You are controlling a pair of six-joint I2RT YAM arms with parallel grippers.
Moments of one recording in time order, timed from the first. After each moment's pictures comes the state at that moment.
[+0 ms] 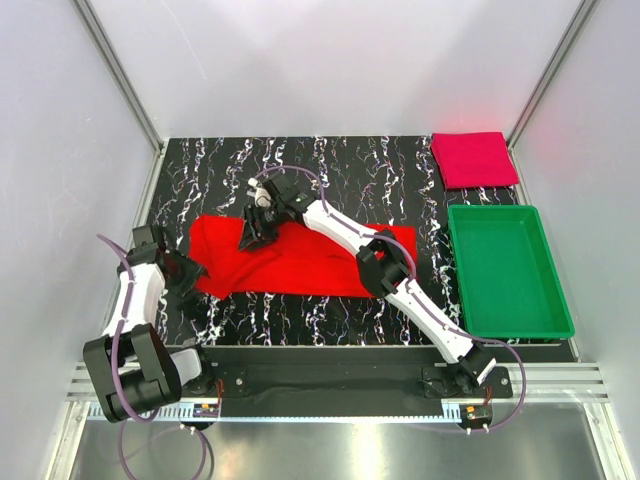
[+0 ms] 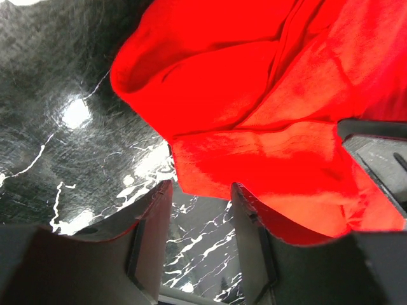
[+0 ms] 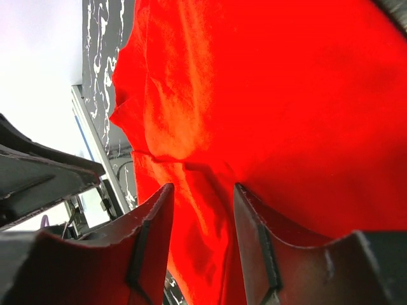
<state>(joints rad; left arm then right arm) 0.33 1.16 0.70 -0.71 0.16 -0.74 0.80 2.87 2.68 -0.59 -0.72 0.61</state>
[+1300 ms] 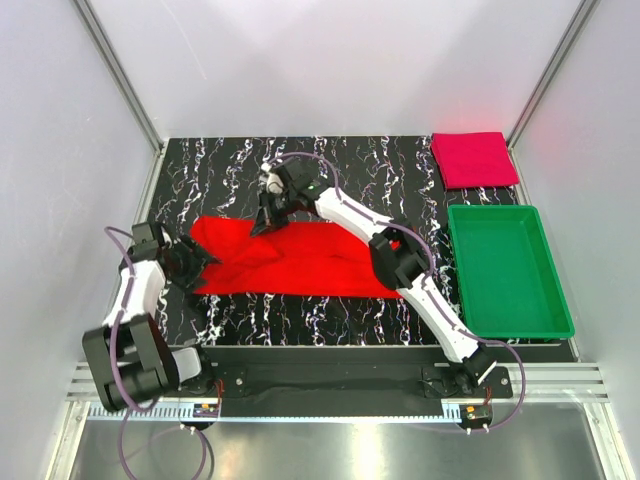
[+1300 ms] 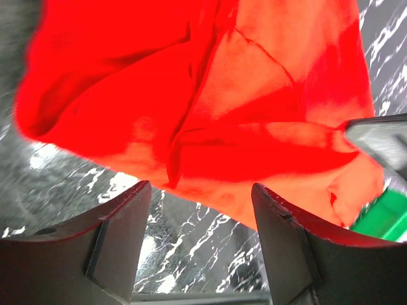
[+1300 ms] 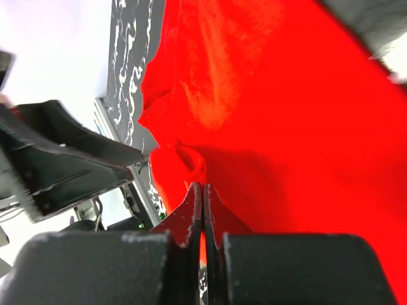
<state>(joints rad) 0.33 1.18 0.68 -0.57 0.35 -0.64 0.76 2.67 2.43 -0.52 -0.70 0.66</state>
